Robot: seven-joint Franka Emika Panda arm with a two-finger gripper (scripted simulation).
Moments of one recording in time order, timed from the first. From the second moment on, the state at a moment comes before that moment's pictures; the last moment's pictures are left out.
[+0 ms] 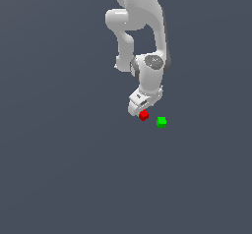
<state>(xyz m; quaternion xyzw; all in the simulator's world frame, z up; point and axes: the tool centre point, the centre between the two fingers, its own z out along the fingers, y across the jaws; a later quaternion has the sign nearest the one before) -0.113 0.100 0.069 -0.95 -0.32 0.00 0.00</state>
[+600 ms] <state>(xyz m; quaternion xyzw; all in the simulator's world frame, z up) -0.113 0.099 0.032 -0.95 -0.32 0.00 0.00</state>
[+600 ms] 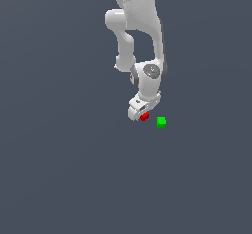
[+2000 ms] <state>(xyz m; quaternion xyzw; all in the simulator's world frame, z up) -0.114 0.098 0.048 -0.95 -0.32 0.00 0.00</state>
